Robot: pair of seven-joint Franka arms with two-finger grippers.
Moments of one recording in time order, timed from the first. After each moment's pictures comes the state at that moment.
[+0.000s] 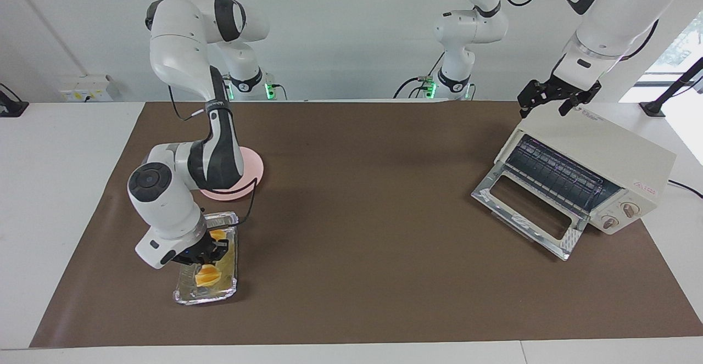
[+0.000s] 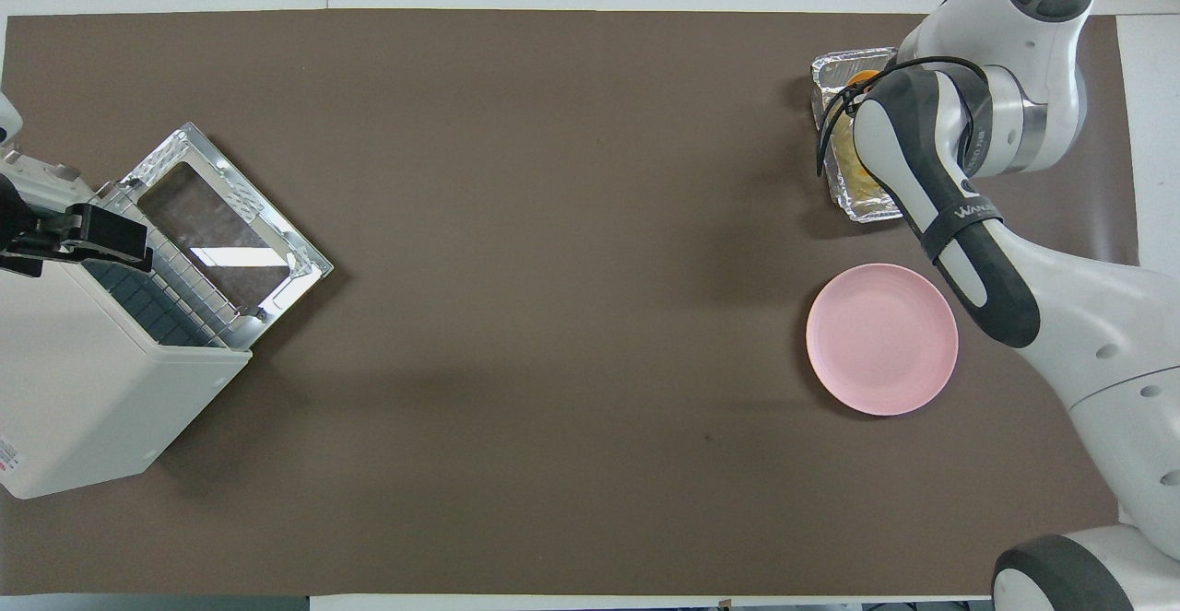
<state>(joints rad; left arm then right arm) -0.05 -0.02 -0.04 -1.60 0.02 1.48 -0.05 0.02 0.71 0.03 -1.31 -0.06 2.10 -0.09</state>
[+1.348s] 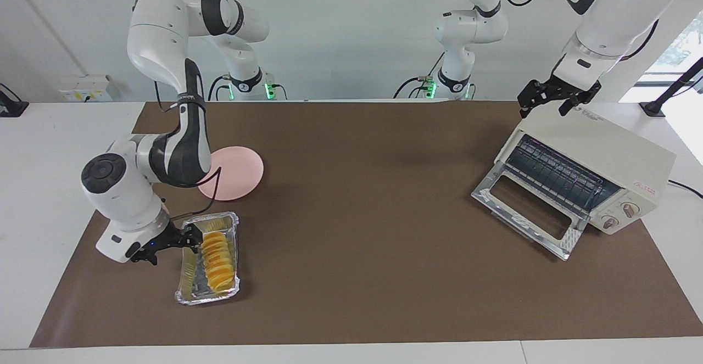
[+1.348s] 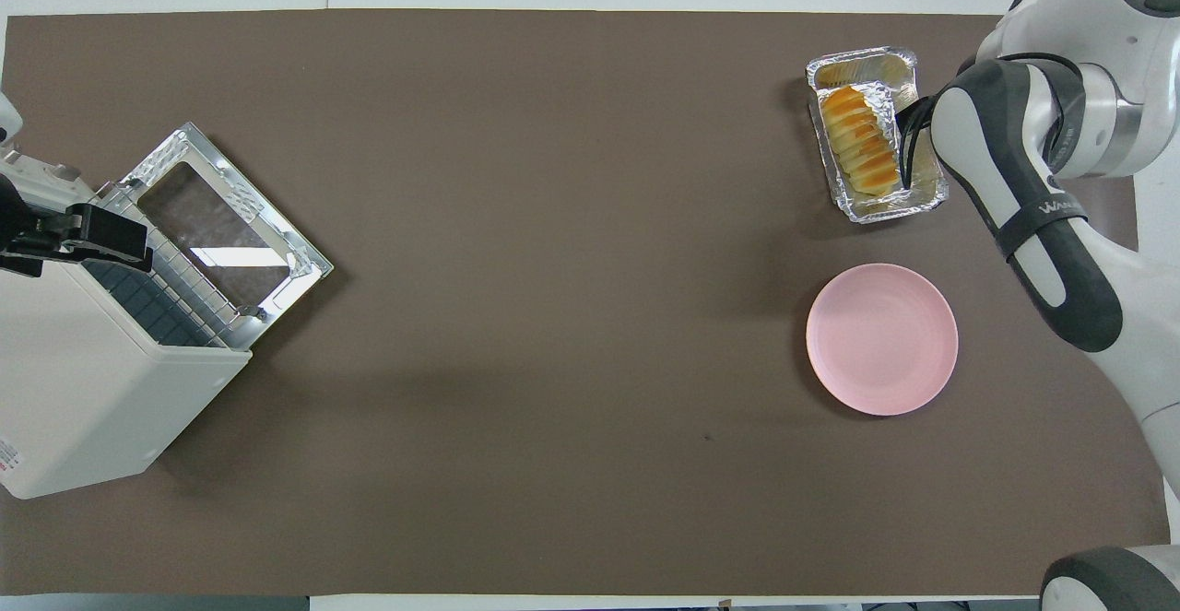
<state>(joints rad) -0.05 -0.02 -0.04 -1.60 0.02 1.48 -0.05 -0.07 0.65 0.02 -1.37 -0.06 2.11 -0.34</state>
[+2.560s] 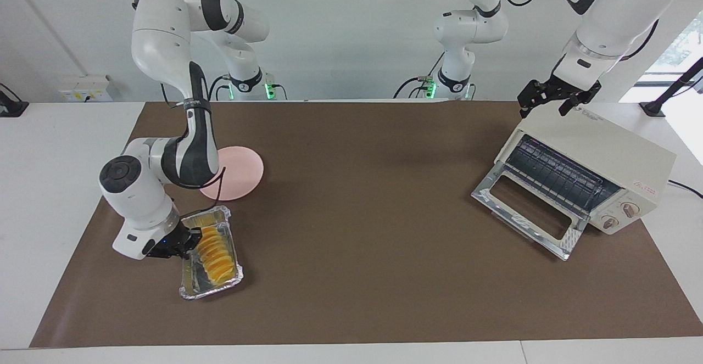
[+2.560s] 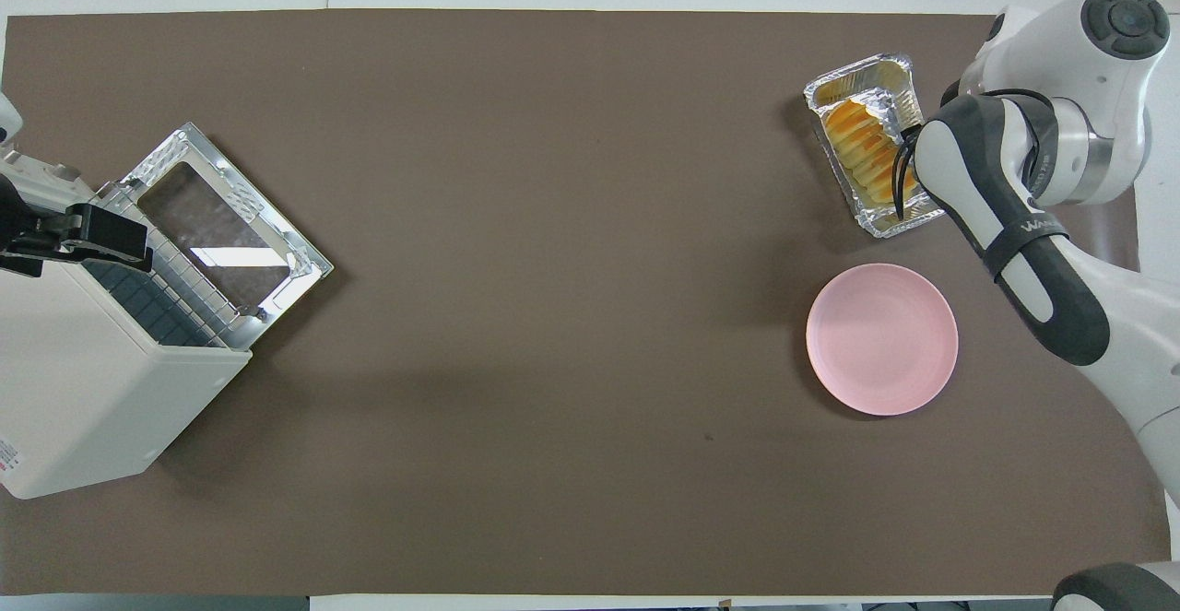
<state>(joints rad) -0.05 -0.02 -0.04 -1.60 0.02 1.48 -0.05 -0.07 0.60 0.02 -1.45 -0.06 2.09 -0.40</state>
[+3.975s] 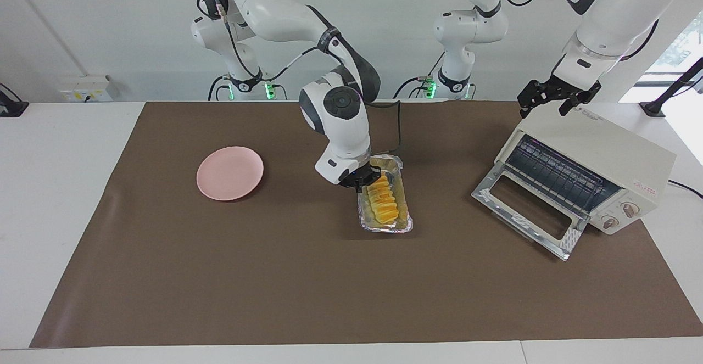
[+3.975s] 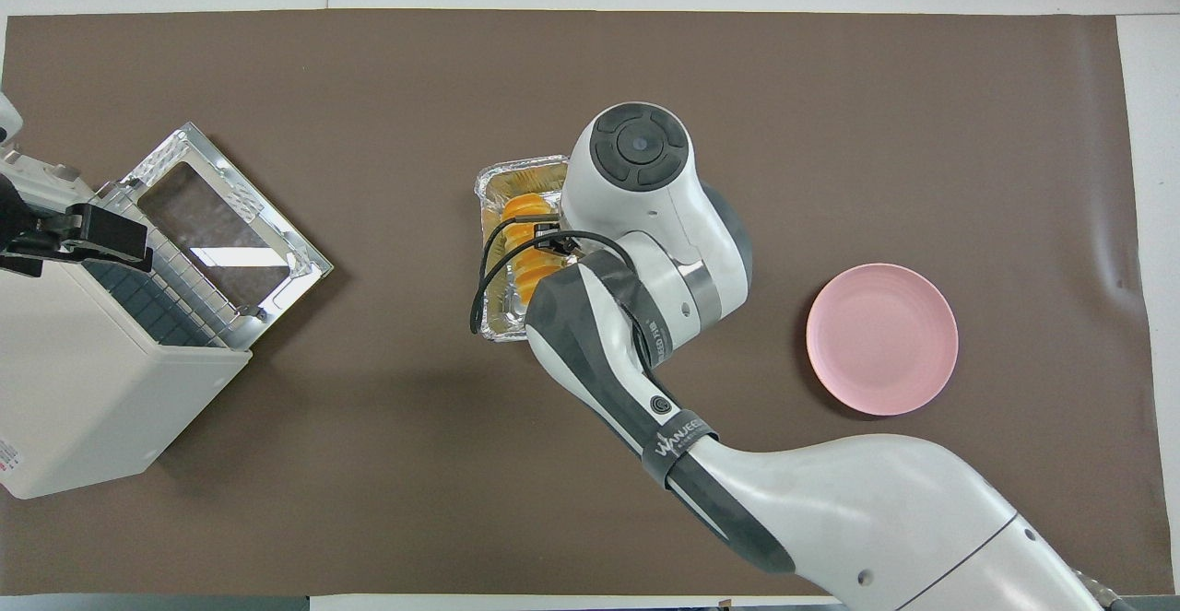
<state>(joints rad) -0.05 -0.02 -0.04 -1.60 0.02 1.48 -0.05 0.52 0.52 0.08 -1.53 0.10 2.08 0.55</state>
